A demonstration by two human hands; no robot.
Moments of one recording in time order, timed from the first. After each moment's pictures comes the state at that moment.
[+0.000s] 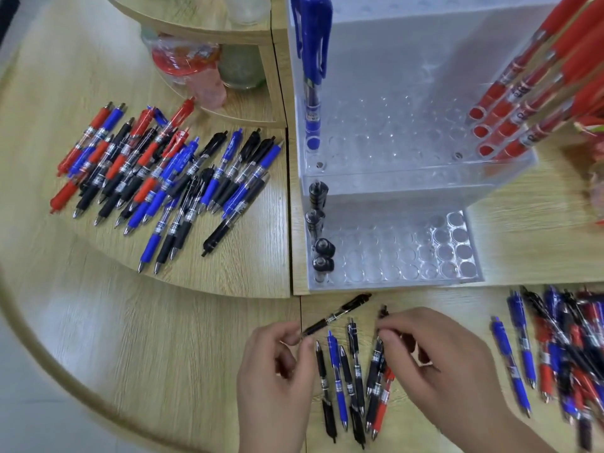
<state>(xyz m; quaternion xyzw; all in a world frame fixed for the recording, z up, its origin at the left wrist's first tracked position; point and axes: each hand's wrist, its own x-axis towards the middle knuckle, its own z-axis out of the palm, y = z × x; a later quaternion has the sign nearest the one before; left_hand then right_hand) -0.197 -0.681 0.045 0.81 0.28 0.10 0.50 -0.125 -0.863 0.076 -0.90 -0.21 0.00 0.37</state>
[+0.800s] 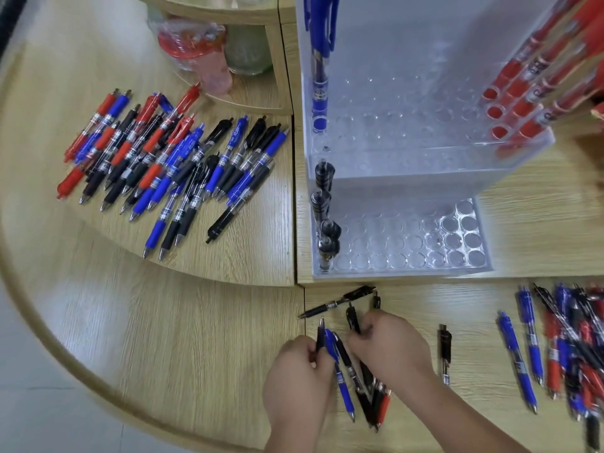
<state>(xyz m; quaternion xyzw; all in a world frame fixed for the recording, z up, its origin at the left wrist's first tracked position) -0.210 -0.703 -0.010 0.88 0.35 -0.16 0.29 -0.130 -0.829 -0.011 -0.93 -0.01 0.31 0.19</state>
